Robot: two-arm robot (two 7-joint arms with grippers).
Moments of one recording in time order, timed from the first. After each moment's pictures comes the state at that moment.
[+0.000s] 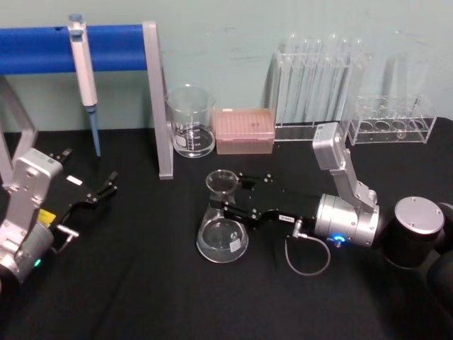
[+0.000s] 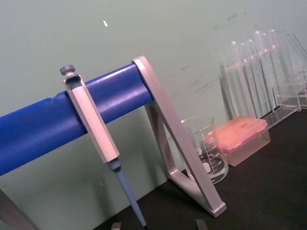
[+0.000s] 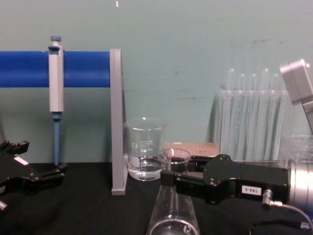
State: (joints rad) left arm -0.20 0.60 0.45 -1.41 -0.25 -0.12 0.03; right arm 0.52 0.36 -0.61 -1.07 0.50 -0.18 0.86
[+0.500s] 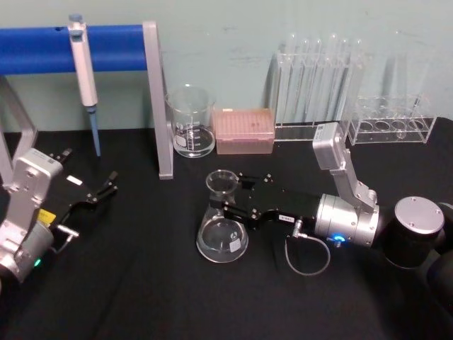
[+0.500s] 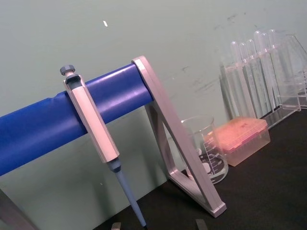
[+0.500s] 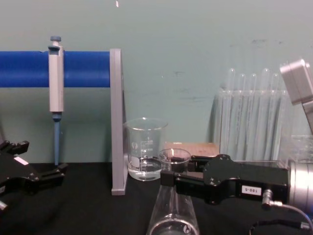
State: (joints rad) left arm -0.20 0.60 0.45 -1.41 -0.25 -0.12 0.03; right arm 0.52 0.36 -0.61 -1.07 0.50 -0.18 0.86
